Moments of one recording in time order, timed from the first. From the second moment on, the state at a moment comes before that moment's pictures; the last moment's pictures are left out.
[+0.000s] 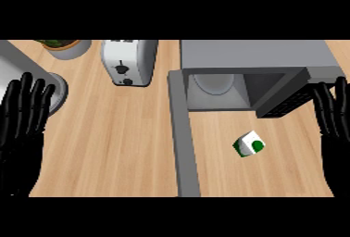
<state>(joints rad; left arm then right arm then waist) 0.00 0.10 -0.01 -2.10 -0.02 0.00 0.00 0.02 -0.07 -0.01 -2.10 0.03 0.01 -0.03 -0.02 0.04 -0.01</state>
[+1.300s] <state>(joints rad) 0.36 0.13 0.29 -2.34 0.47 -0.25 0.16 0.17 -0.16 -0.06 -2.03 -0.15 0.34 -0.10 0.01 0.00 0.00</state>
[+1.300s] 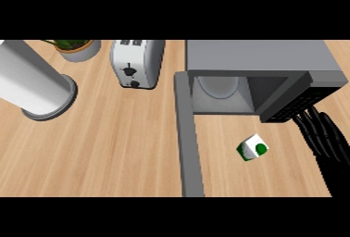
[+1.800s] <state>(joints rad) 0.47 0.10 0.37 -2.34 0.52 -0.35 0.13 0.16 -0.13 -0.09 -1.78 0.00 0.28 -0.25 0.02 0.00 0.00</state>
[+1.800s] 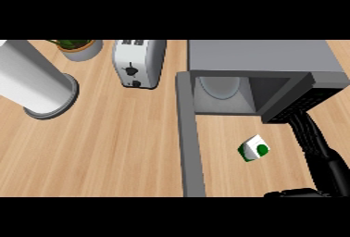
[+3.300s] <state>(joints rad) 0.67 0.07 0.50 -2.33 0.67 -0.55 0.05 -0.23 -0.20 -0.20 -0.58 0.27 0.12 -0.96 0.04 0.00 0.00</state>
